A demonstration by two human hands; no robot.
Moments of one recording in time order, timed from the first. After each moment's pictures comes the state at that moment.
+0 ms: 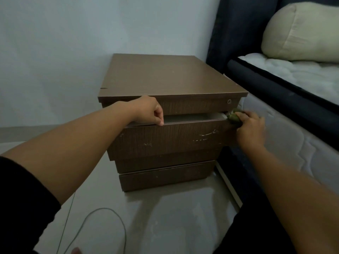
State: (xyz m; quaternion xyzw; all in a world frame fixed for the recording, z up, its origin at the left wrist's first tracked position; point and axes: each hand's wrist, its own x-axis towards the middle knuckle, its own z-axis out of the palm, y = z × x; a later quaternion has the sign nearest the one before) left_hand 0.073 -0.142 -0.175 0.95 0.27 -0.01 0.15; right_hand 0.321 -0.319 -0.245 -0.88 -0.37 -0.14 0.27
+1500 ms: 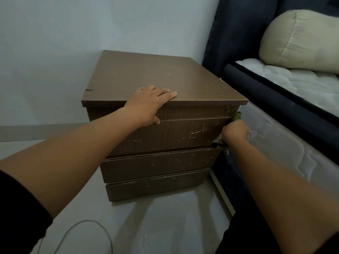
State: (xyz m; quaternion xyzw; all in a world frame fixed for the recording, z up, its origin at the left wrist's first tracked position) left_hand 0.108 -0.116 -0.185 0.95 0.25 0.11 -0.14; right_hand 0.333 -0.250 -0.236 -0.92 -0.15 0.05 0.35
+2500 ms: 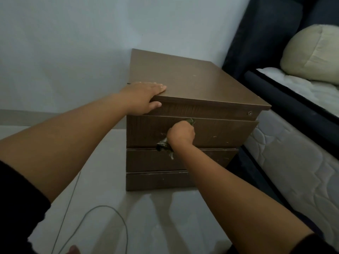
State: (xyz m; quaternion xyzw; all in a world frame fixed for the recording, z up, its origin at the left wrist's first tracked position) left_hand 0.011 -0.088 -0.176 0.95 0.29 0.11 -0.04; right_hand 0.117 -0.192 -0.234 -0.88 -0.37 0.10 0.26
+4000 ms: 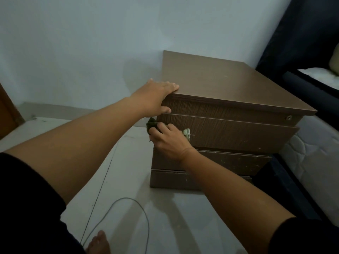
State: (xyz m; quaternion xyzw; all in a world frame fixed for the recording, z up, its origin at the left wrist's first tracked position) left_hand -0.038 -0.089 -0.184 0.93 0.34 0.13 -0.05; right_hand 0.071 -0.161 -0.286 -0.43 -0.81 -0.40 0.05
